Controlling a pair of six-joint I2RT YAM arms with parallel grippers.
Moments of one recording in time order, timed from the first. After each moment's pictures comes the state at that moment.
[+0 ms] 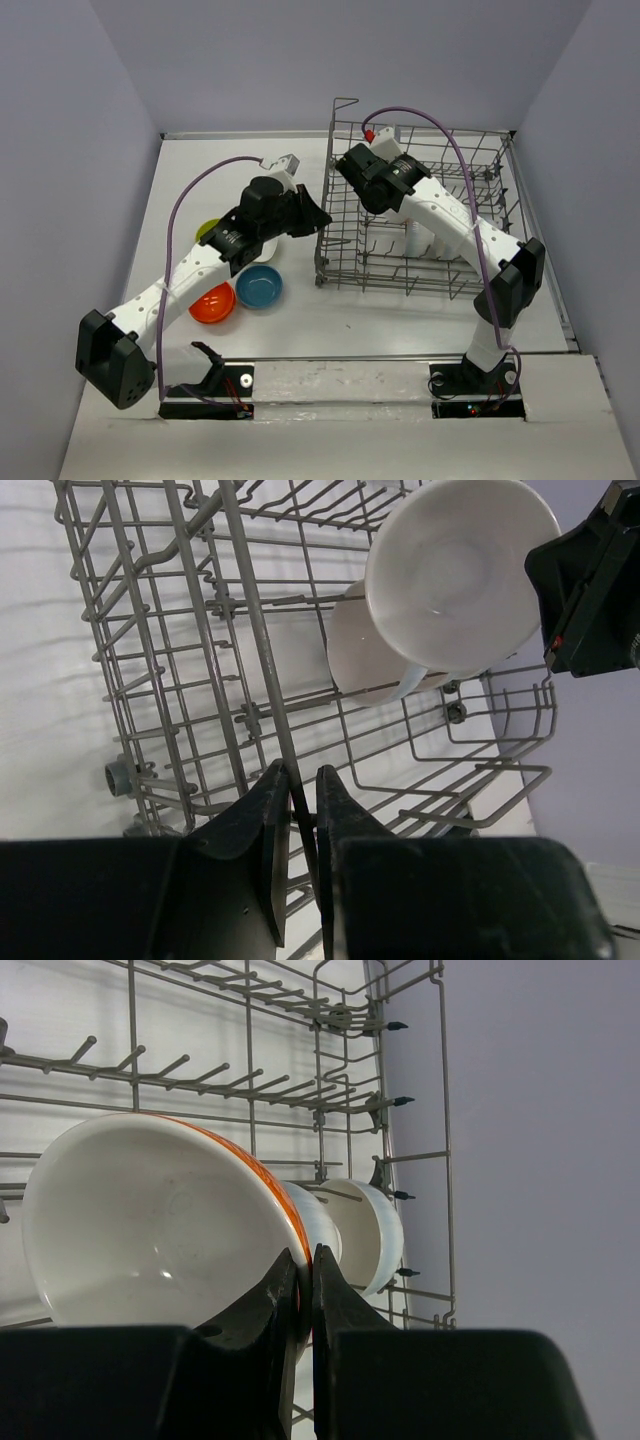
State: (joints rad) left arm -0.64 1.23 1.04 -0.21 0.16 -0.71; right arm 0.75 1.79 1.86 -1.25 1.11 0.34
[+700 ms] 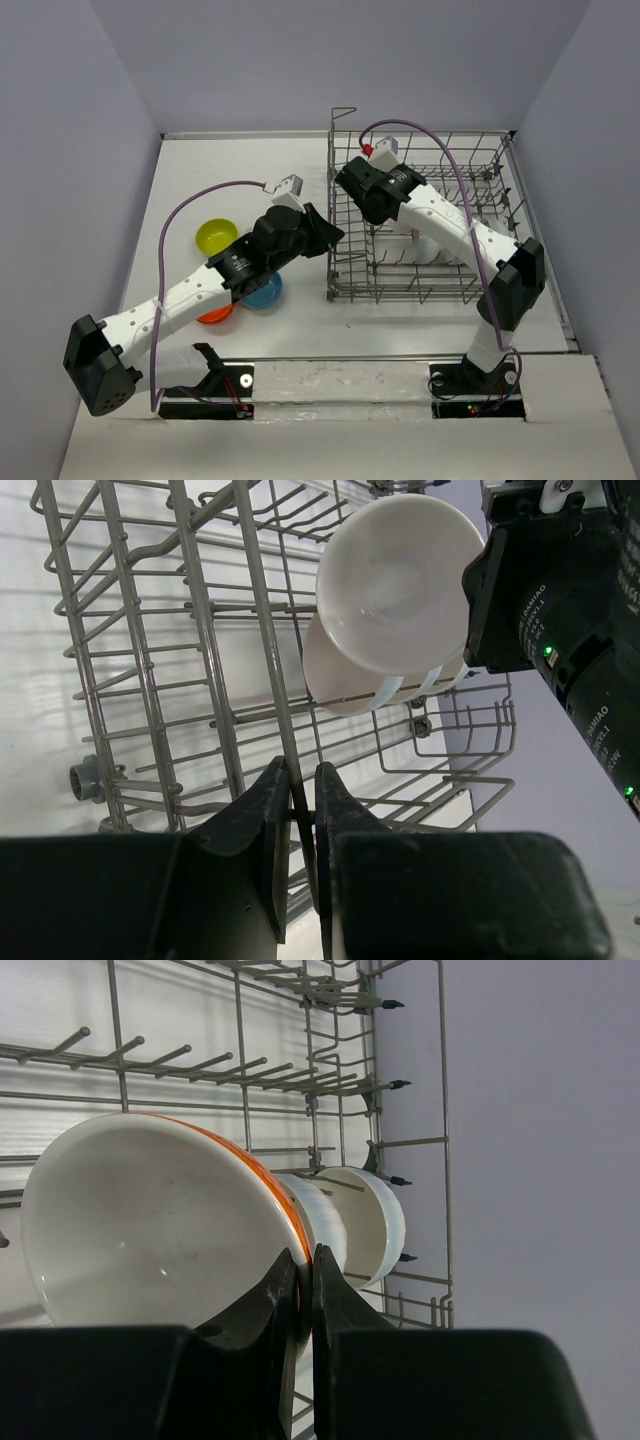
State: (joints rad) left arm -0.86 1.13 0.92 -0.13 -0.14 -0.94; right arm 0.76 1.77 1.75 -1.23 1.13 0.32
